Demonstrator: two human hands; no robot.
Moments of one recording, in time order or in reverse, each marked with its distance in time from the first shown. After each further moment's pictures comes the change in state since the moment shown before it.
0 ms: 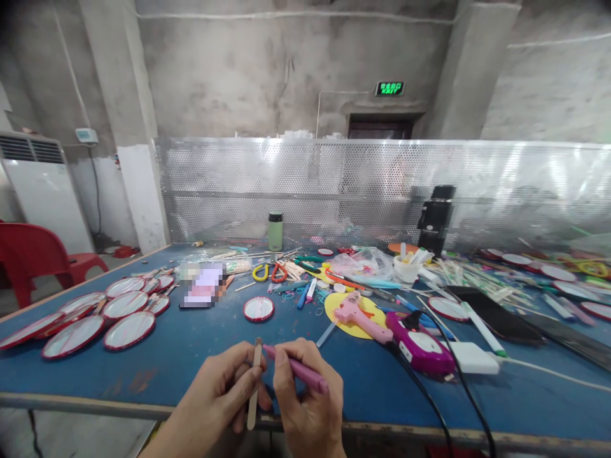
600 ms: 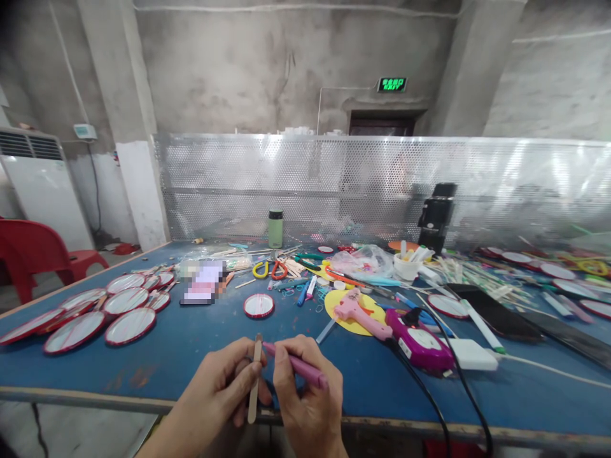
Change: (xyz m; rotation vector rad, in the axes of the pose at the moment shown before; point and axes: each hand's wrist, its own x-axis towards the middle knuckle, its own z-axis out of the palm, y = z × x) left_hand -0.001 0.001 -0.002 0.019 0.016 0.036; right_hand 0.002 -0.004 -0.002 -0.042 -0.003 -0.021
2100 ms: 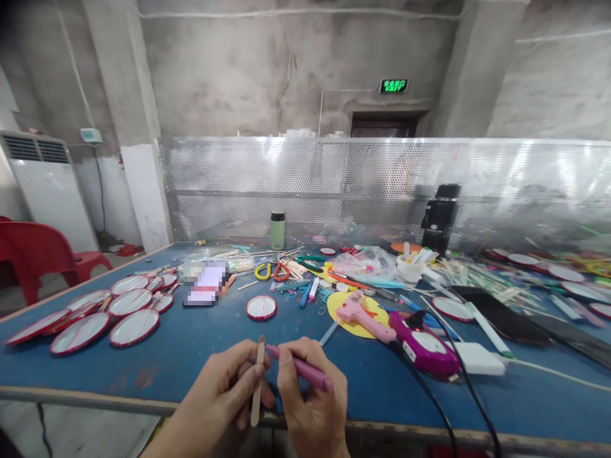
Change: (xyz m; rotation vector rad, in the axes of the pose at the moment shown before) left_hand -0.002 -0.001 0.002 -0.046 -0.014 -0.021; right_hand -0.001 0.001 0.001 0.013 0.006 0.047
